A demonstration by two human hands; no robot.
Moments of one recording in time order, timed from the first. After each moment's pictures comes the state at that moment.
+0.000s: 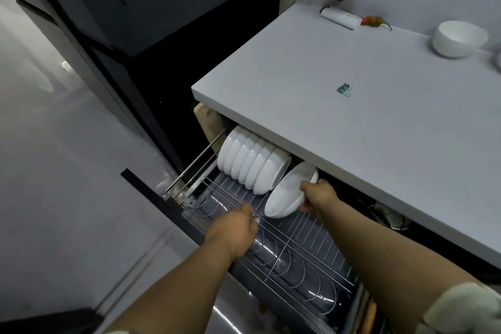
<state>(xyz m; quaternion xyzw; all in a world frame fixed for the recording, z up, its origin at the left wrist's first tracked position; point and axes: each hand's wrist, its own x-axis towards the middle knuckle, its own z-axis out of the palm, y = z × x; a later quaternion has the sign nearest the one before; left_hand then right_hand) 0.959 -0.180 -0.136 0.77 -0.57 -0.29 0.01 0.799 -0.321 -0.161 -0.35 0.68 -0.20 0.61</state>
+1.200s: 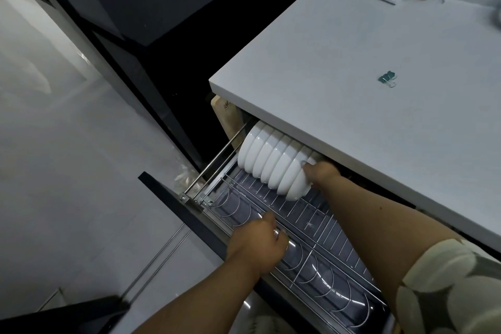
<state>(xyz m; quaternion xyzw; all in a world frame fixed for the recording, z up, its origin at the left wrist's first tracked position) 0.967 -0.179 -0.146 0.77 -0.56 -0.28 0.07 0.869 -0.380 -0.191 -0.56 0.69 0.00 0.46</state>
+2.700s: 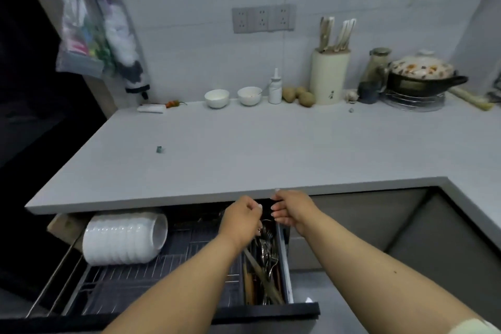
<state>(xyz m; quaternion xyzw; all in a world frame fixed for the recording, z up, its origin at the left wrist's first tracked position) 0.638 -0.139 -0.002 0.58 -0.60 -0.48 0.26 0.497 -0.134 0.003 -0.24 0.65 -0.44 0.56</state>
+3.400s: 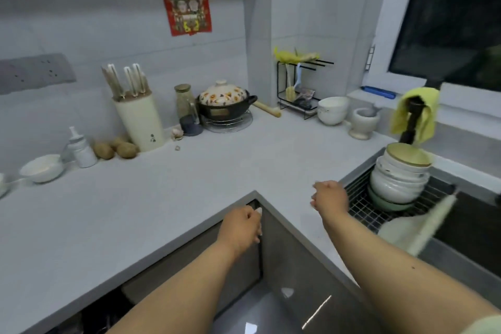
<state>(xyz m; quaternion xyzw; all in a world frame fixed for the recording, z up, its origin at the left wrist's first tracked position) 0.248 -0.070 0.012 0.32 -0.80 -0.50 0.10 0.078 0.056 0.018 0.00 0.77 -0.62 0.15</state>
